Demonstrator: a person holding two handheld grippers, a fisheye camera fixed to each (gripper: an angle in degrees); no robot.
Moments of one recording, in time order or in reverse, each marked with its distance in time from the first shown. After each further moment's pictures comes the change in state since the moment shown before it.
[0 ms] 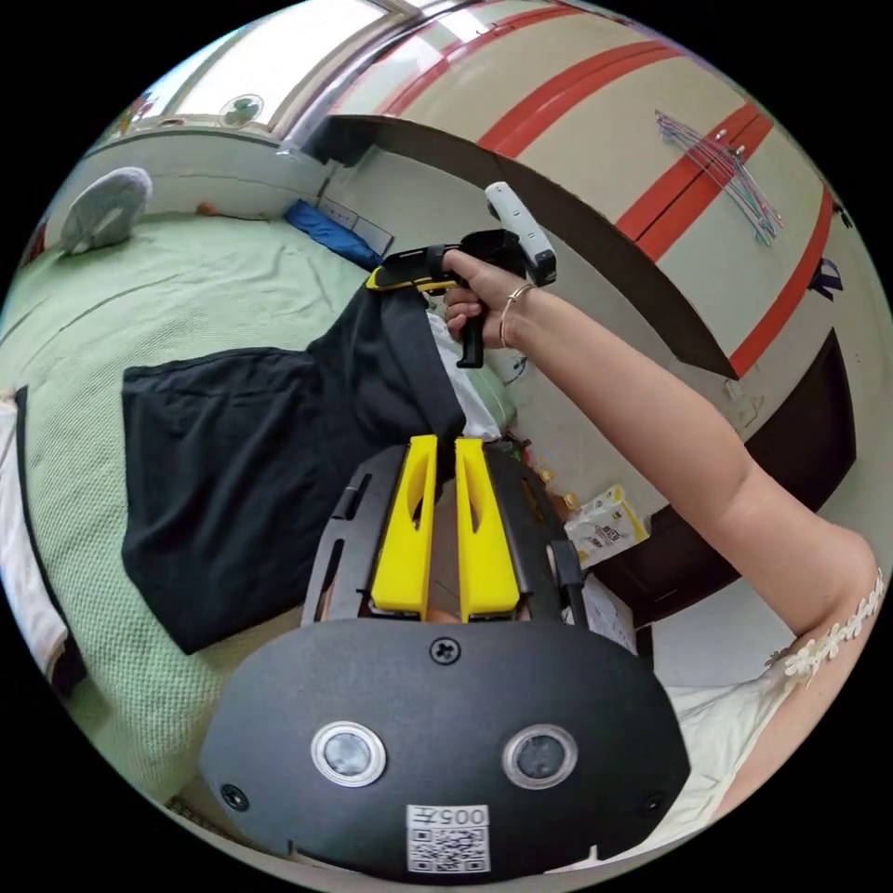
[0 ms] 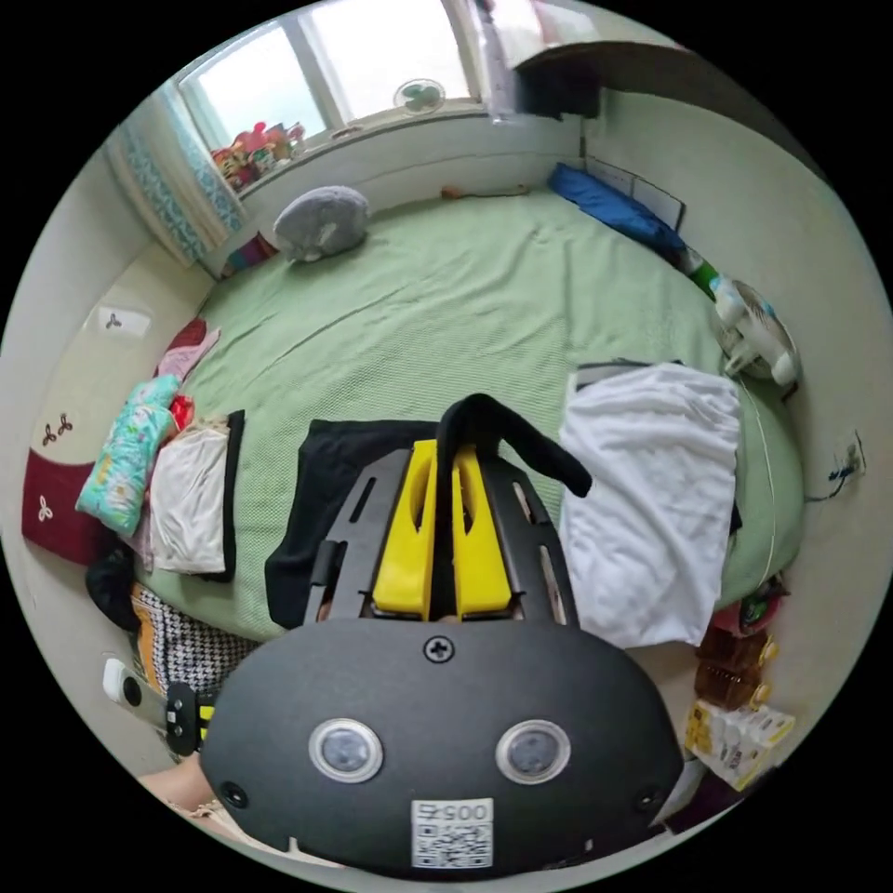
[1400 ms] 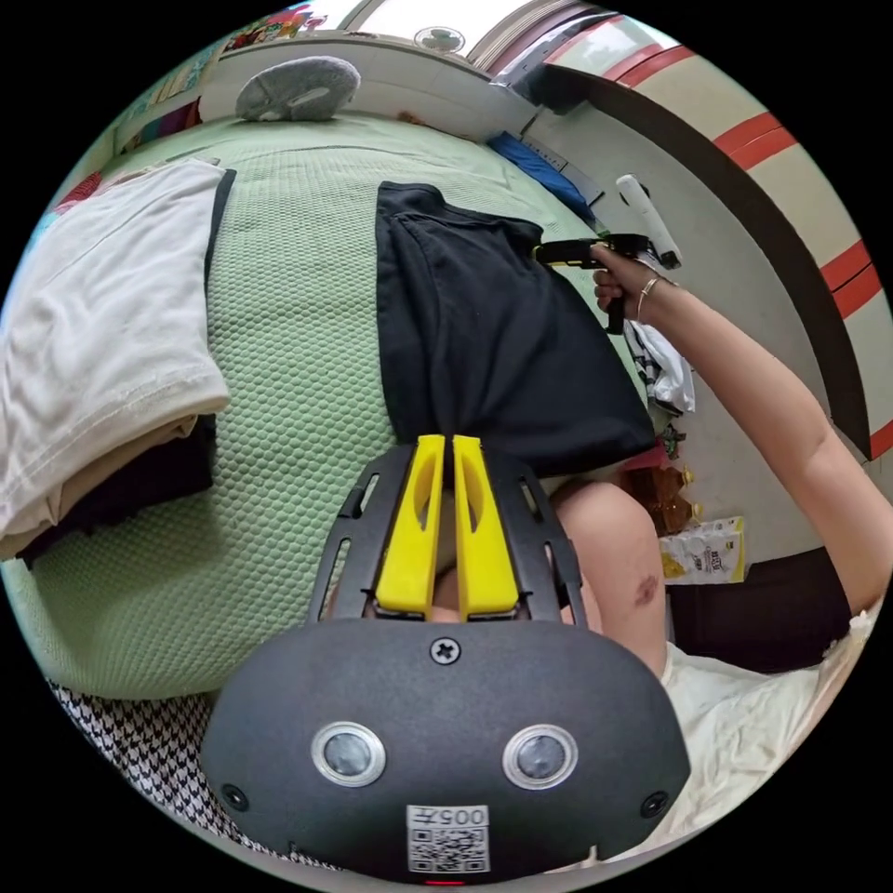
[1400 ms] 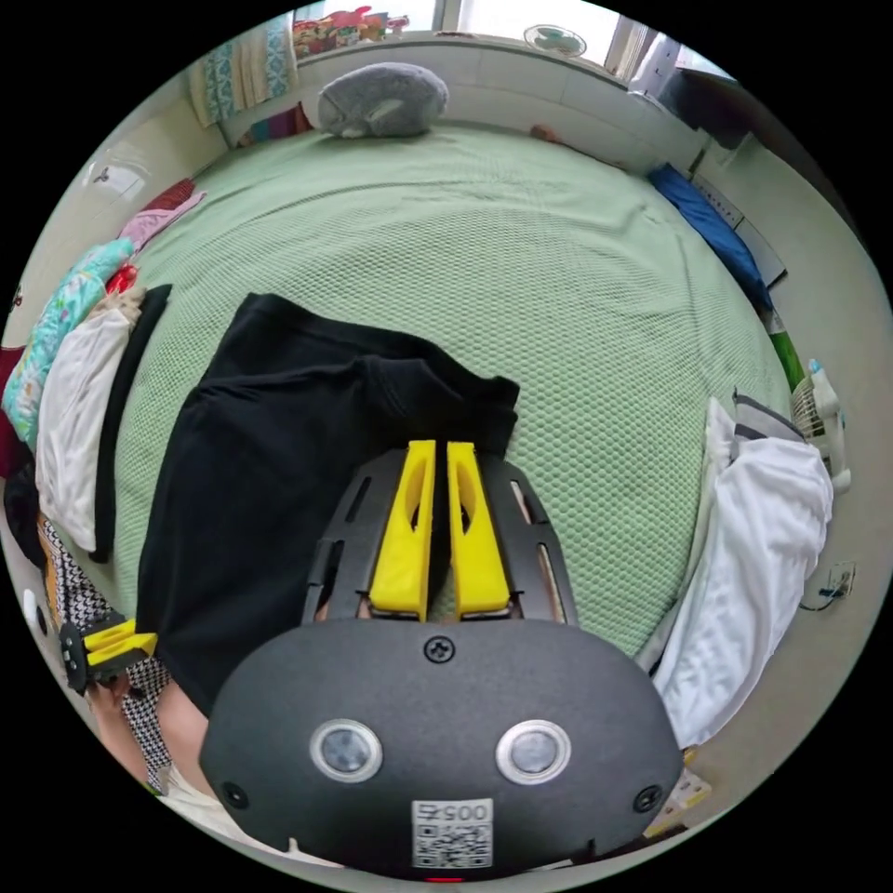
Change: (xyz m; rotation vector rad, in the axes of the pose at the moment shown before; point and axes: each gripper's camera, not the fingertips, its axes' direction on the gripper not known) left arm -0.221 0.157 -0.033 -0.196 -0.356 -0.321; right arm -0.105 -0.017 0.193 -0.139 0.099 -0.198
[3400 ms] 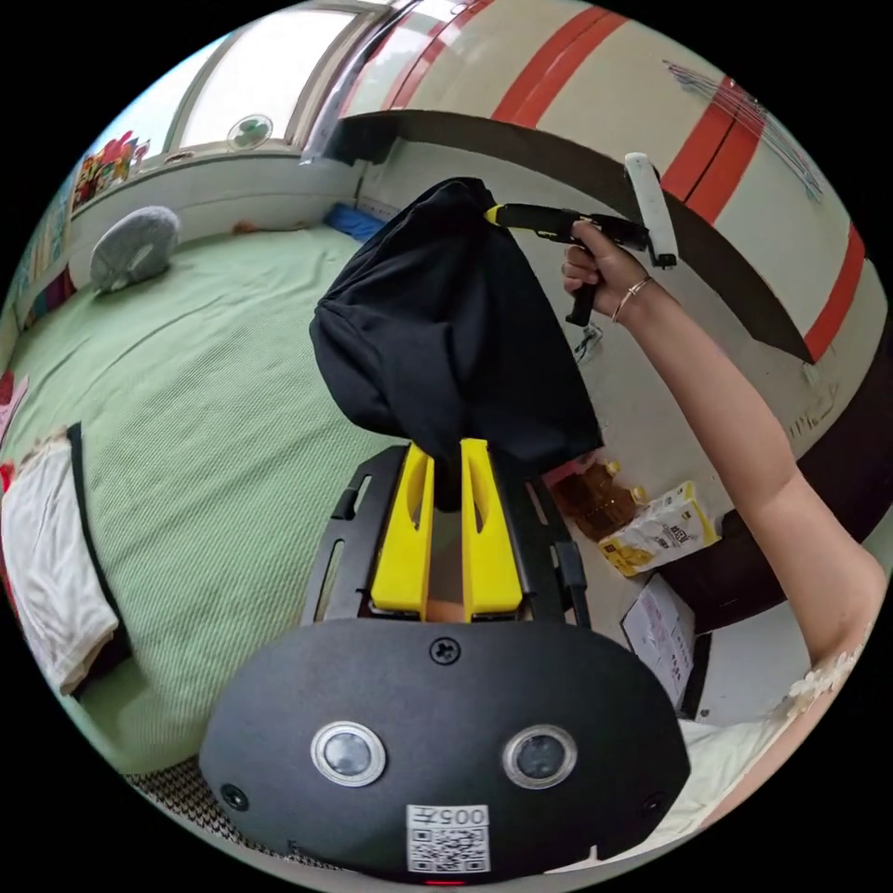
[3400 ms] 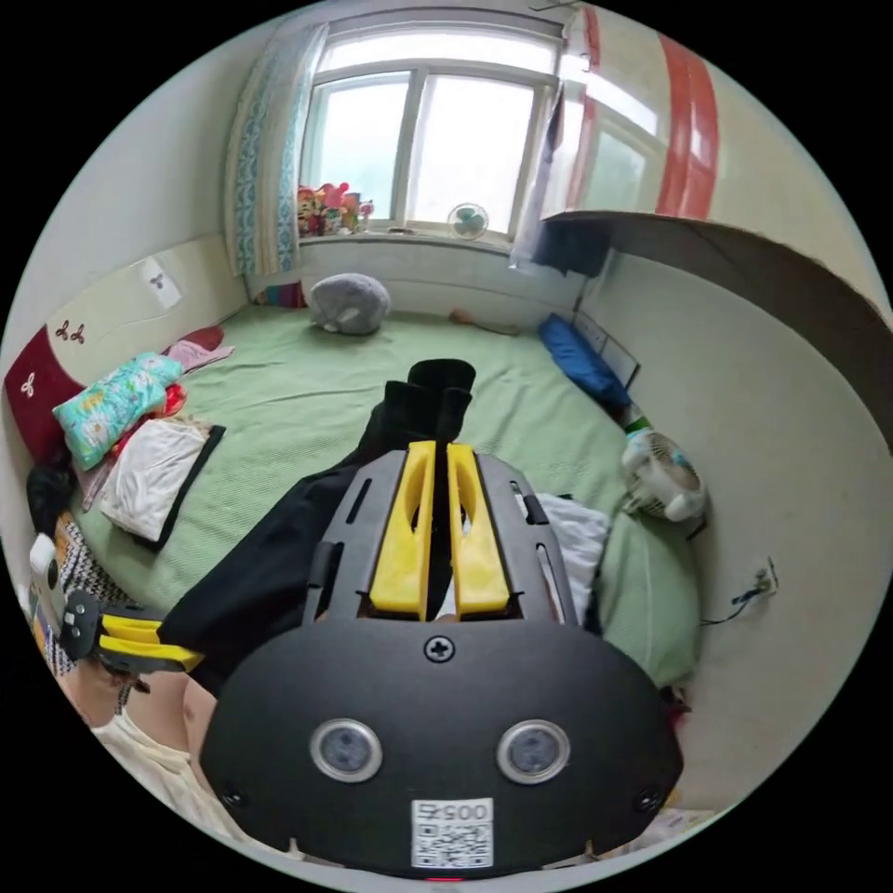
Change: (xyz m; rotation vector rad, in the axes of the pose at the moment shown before) left arm 0.430 -0.132 -0.018 0.172 0.136 0.362; right arm 0.182 0.203 -0.328 0.514 0.135 0.057
